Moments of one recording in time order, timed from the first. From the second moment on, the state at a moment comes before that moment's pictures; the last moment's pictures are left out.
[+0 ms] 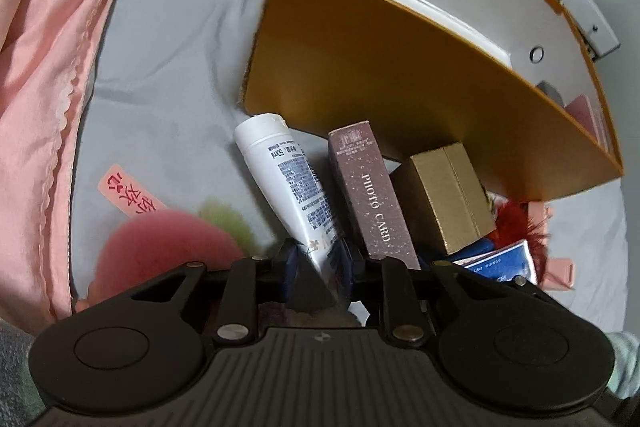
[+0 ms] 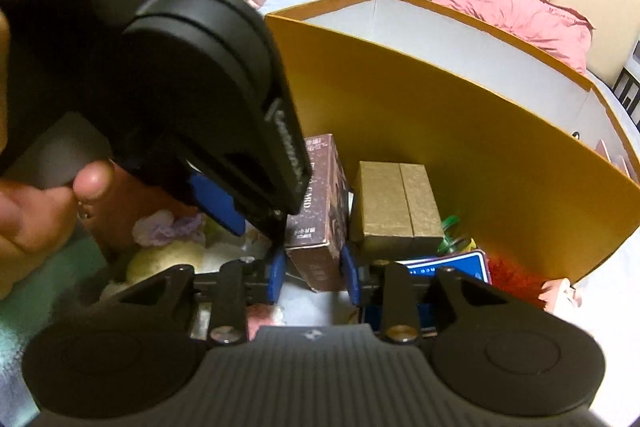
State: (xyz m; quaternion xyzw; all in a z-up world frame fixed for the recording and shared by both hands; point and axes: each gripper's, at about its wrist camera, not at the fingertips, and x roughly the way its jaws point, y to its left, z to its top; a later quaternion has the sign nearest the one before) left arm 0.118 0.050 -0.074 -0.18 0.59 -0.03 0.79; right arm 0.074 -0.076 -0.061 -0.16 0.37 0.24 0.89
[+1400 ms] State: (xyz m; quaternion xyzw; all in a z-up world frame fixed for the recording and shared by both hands) left arm 0.095 0.027 -0.022 0.06 0.59 -0.10 0.80; right arm 0.062 -0.109 -0.038 -0.04 0.33 0.25 0.91
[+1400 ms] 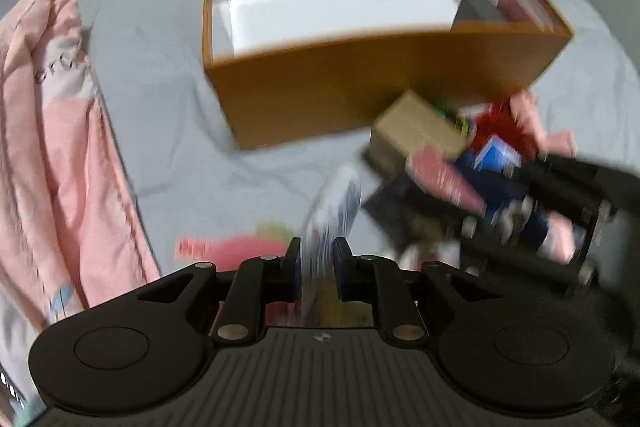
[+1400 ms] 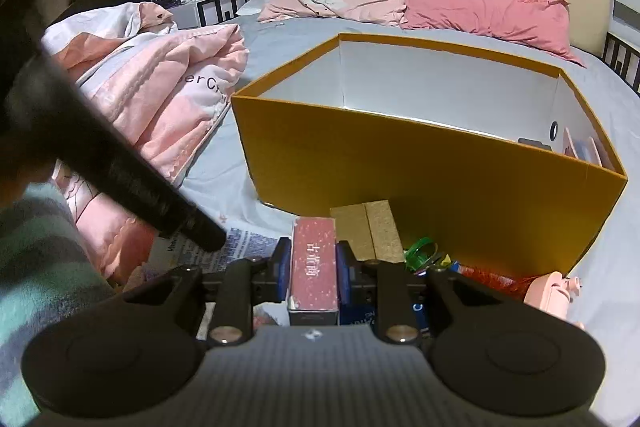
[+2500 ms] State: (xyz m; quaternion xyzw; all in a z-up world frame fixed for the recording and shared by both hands) left arm 0.063 0.031 0.106 -0.05 0.38 -0.13 0.92; right arm 0.053 -0.149 0.050 0.08 0.25 0.23 0.94
